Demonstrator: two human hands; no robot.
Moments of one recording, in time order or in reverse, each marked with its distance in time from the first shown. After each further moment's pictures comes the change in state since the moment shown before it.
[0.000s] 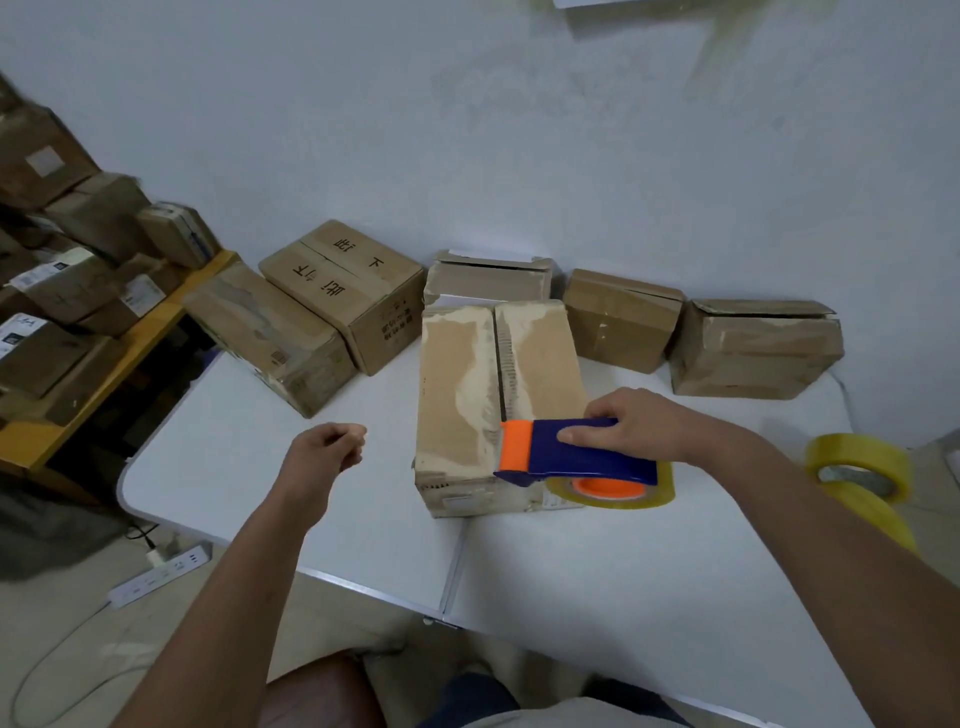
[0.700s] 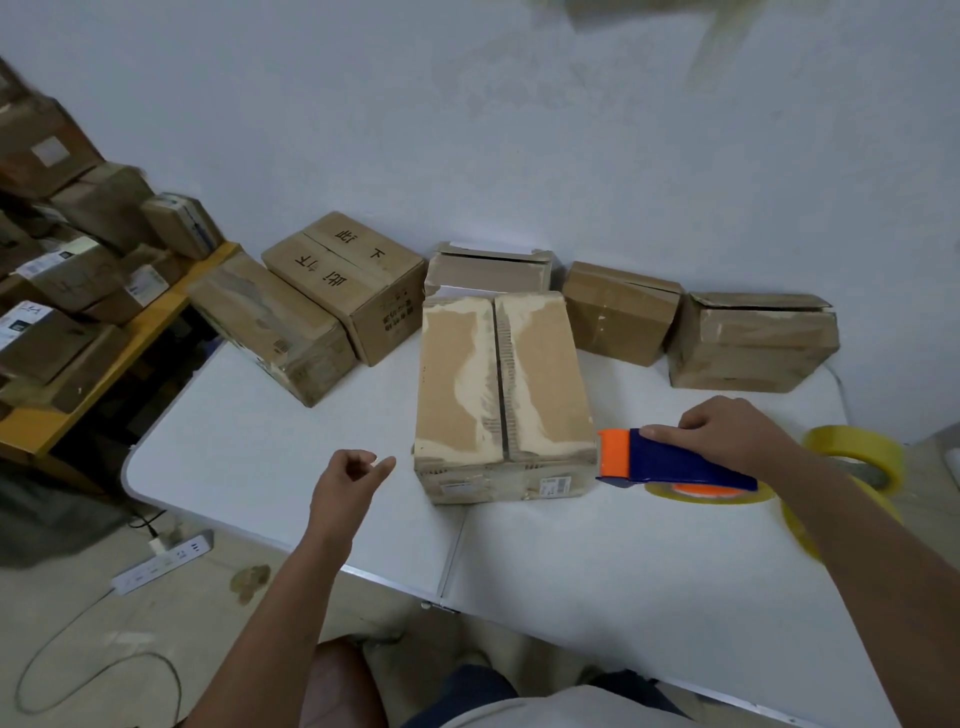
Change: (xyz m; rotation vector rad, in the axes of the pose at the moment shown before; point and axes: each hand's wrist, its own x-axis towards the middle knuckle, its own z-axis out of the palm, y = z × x) left_hand -0.035 -0.053 0.025 0.081 0.075 -0.001; right_hand -0.024 0.094 -0.002 -0.178 0.290 0.250
